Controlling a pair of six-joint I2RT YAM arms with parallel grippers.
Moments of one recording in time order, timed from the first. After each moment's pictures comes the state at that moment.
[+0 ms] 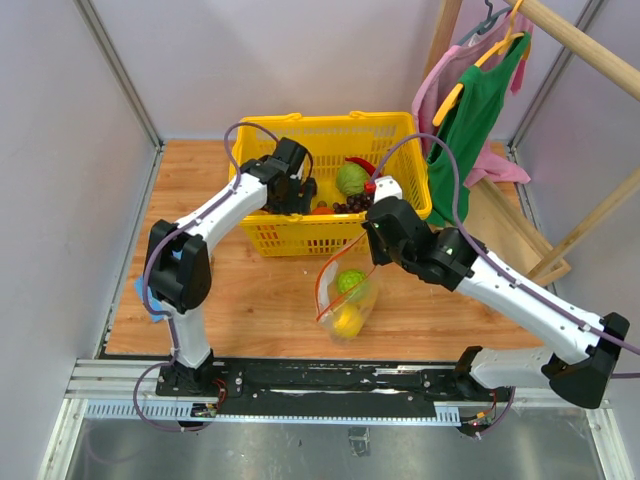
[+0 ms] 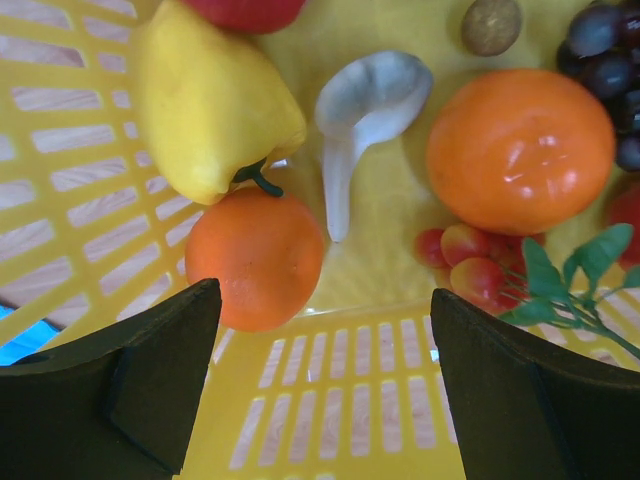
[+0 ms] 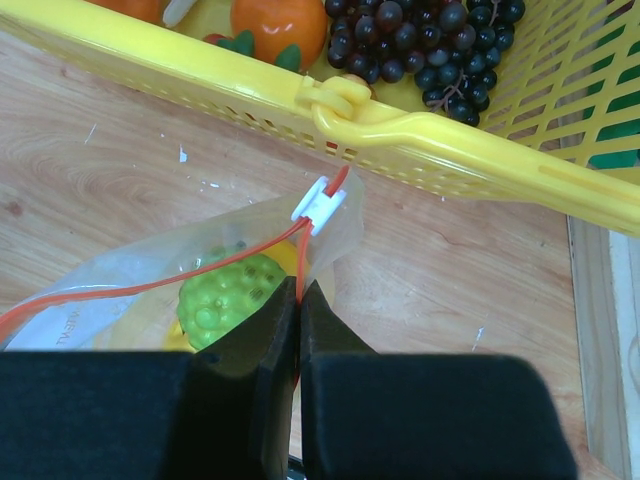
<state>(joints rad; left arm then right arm) -0.49 1.85 1.62 -0.79 -0.23 -0.24 0.92 1.21 1.26 -0.78 0.41 0.36</state>
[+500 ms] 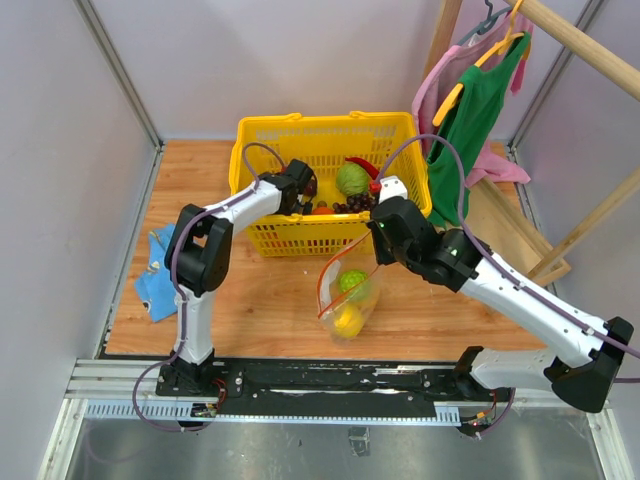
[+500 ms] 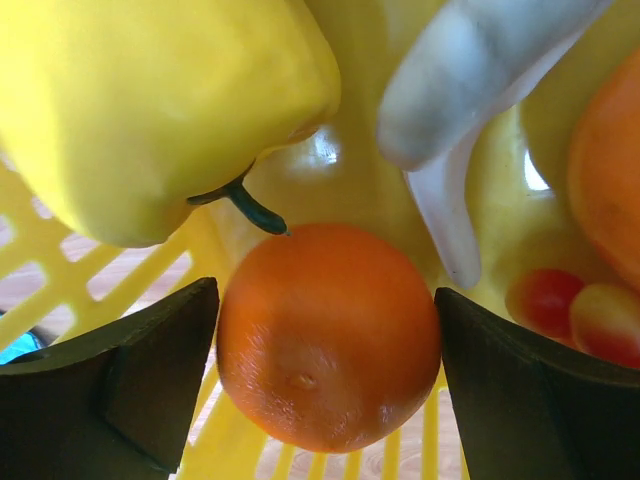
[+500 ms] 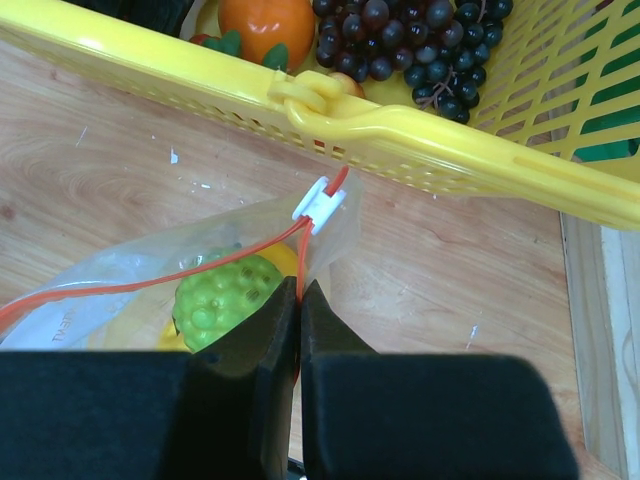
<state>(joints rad) -0.48 2.04 1.57 -0.79 -0.29 -0.24 0.90 1.19 1.23 -0.77 0.40 0.35</state>
